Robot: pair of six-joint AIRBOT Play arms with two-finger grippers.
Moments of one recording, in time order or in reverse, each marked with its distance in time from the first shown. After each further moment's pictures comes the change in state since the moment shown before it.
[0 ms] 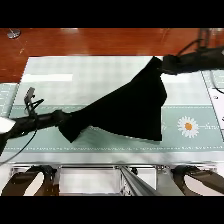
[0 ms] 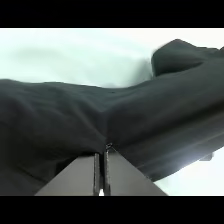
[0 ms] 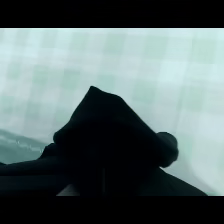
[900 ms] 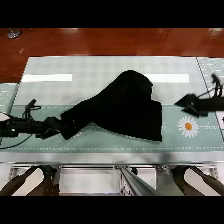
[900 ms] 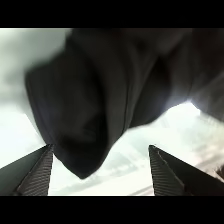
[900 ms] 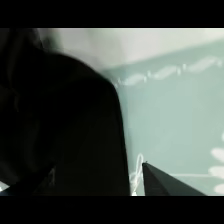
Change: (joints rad) left arm 0.349 -0.261 0.019 0.124 -0.381 0.182; right arm -0.543 0.168 -0.587 0.162 0.132 -0.224
